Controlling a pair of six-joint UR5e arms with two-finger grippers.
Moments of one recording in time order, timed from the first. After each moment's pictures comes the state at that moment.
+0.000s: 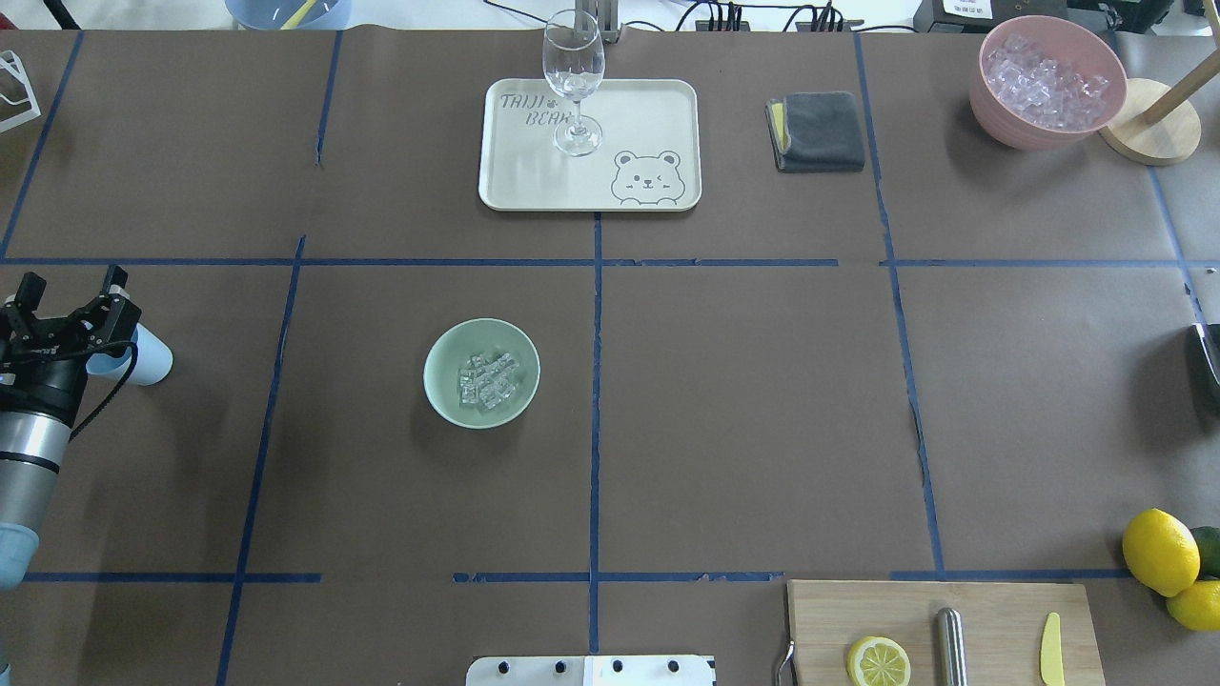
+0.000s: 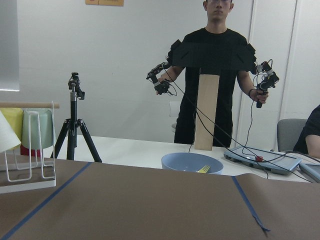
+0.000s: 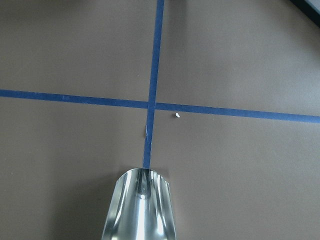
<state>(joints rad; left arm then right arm) -0.38 -1.45 -1.50 -3.04 -0.42 -1.10 1.55 -1.57 1.61 -1.57 2.28 -0.03</state>
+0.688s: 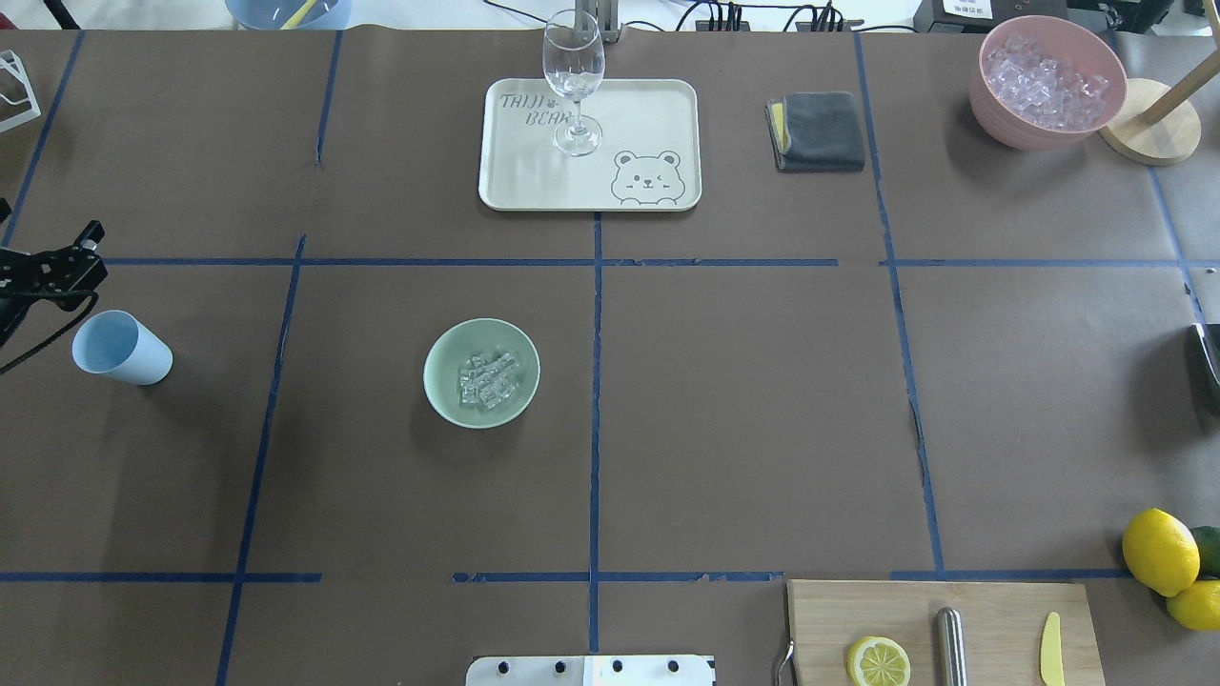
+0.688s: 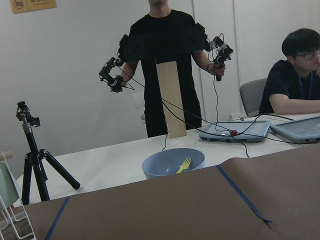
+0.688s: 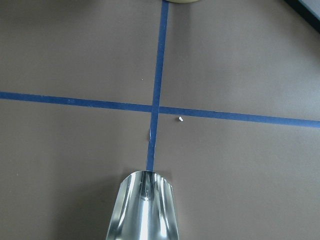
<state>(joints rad) -0.72 -1.44 -1.51 -3.17 -1.03 -0.56 1.55 -1.57 1.62 -1.57 2.29 -0.03</state>
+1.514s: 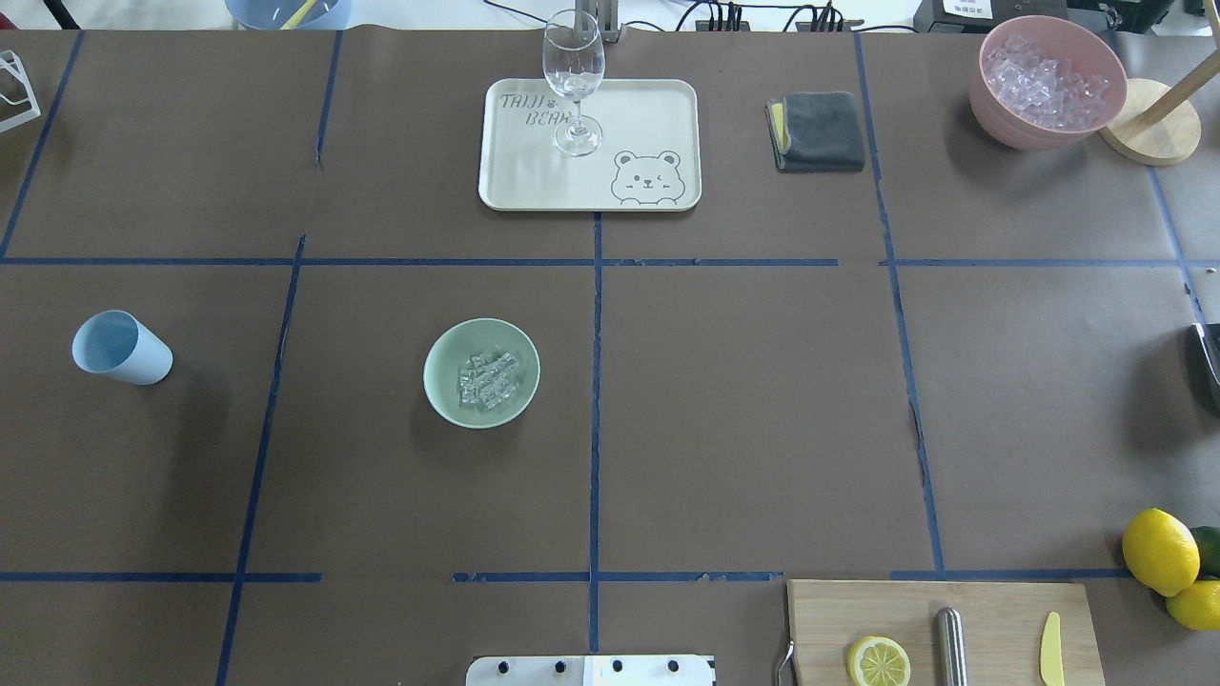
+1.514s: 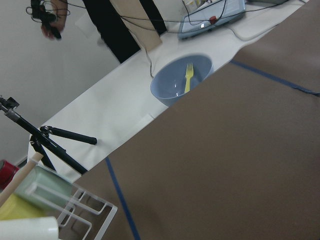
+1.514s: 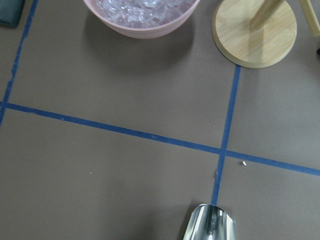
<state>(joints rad) -1.43 -1.52 -1.62 -2.38 -2.00 -0.12 1.52 -1.56 1.82 -1.53 2.39 0.04</state>
